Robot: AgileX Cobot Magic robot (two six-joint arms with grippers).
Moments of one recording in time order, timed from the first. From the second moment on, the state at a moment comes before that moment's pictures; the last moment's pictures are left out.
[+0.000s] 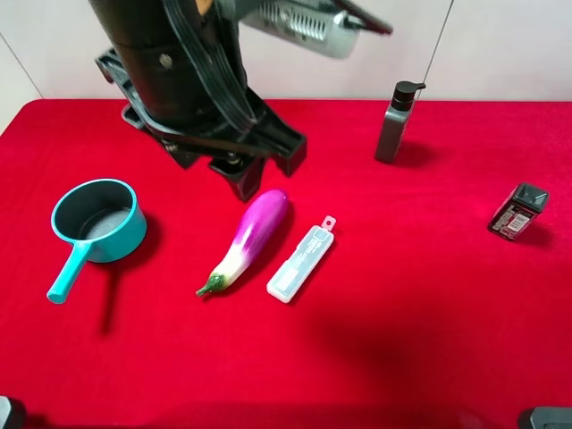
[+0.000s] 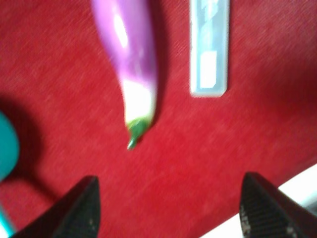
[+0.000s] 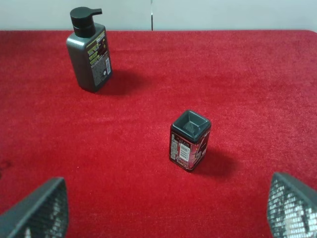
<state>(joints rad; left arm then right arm) -0.98 1.60 -1.39 0.13 1.18 -0.42 0.02 -0.01 -0.50 0.01 1.03 -0.04</state>
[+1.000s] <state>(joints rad) -0.98 1.17 -1.39 0.13 1.18 -0.16 0.02 -0.01 -0.50 0.01 1.03 -0.04</state>
